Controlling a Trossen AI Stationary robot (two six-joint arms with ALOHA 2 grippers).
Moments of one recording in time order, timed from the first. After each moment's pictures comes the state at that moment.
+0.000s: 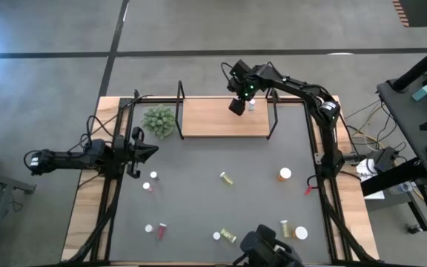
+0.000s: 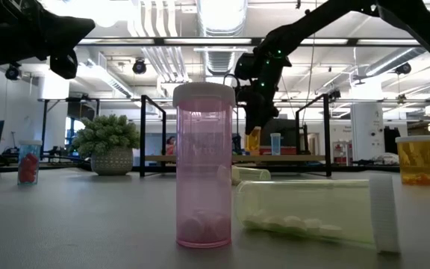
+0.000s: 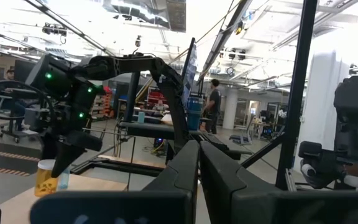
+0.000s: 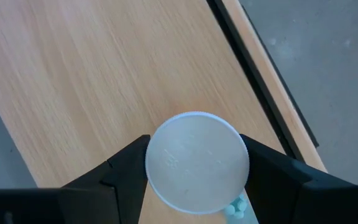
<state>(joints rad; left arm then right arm) 0.00 0.11 0.01 0.38 -0.08 -0.12 -0.69 2.06 1.81 -0.94 -0.13 -0.20</state>
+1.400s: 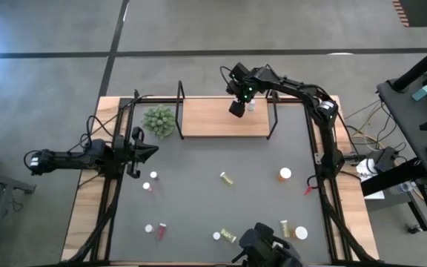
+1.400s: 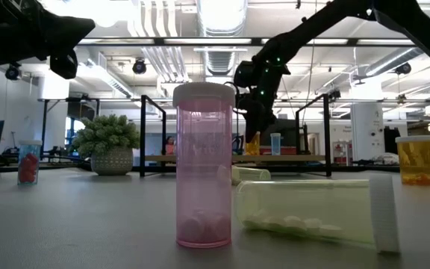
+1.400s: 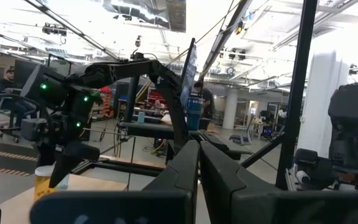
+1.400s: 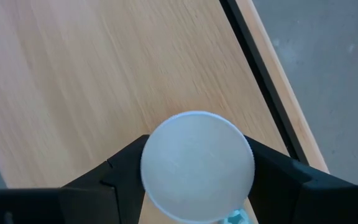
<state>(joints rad) 0.00 0.11 0.01 0.38 -0.08 -0.12 -0.69 2.09 1.78 -0.89 -0.13 -0.26</state>
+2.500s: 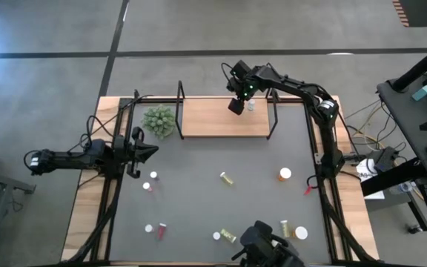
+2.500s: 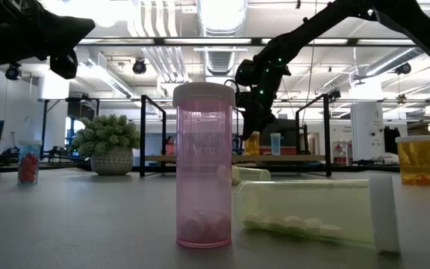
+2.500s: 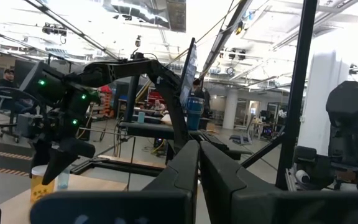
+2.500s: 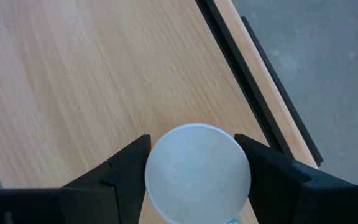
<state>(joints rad) 0.00 0.11 0.01 0.38 -0.08 -0.12 -0.71 2.09 1.78 -0.84 -0.16 -0.23</state>
